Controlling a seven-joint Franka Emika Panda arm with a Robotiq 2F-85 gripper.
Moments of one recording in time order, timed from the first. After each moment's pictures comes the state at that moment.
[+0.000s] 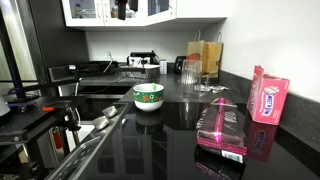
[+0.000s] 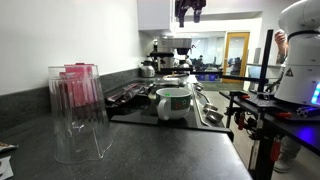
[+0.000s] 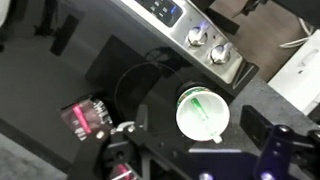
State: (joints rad) arm 0.05 -0.21 -0.02 -2.26 -0.09 2.00 -0.42
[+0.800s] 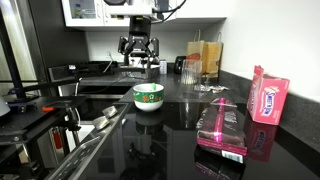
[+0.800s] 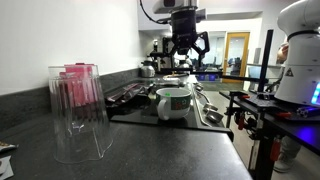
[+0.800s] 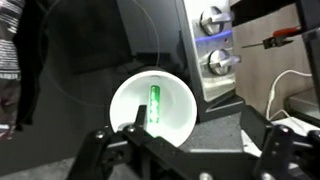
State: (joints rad) arm 0.11 0.10 0.08 -2.30 -0.12 2.28 -0.91
